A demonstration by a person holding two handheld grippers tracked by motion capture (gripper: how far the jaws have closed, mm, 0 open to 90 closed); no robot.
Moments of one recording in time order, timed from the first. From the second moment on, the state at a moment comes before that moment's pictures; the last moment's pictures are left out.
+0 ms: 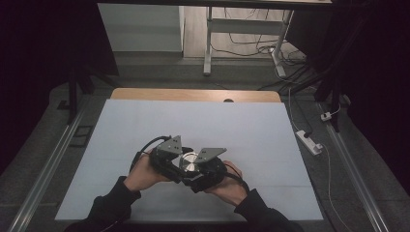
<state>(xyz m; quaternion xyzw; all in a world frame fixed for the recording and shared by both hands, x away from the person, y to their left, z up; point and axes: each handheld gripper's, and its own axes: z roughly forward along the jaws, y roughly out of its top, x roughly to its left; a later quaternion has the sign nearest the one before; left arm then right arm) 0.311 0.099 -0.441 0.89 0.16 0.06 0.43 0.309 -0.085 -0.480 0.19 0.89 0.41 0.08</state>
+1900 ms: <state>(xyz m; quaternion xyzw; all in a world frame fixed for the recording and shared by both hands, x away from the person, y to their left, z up) 0.313 0.107 -0.429 0.88 0.17 0.05 0.45 0.313 -0.094 -0.476 0.20 0.88 0.43 0.09</state>
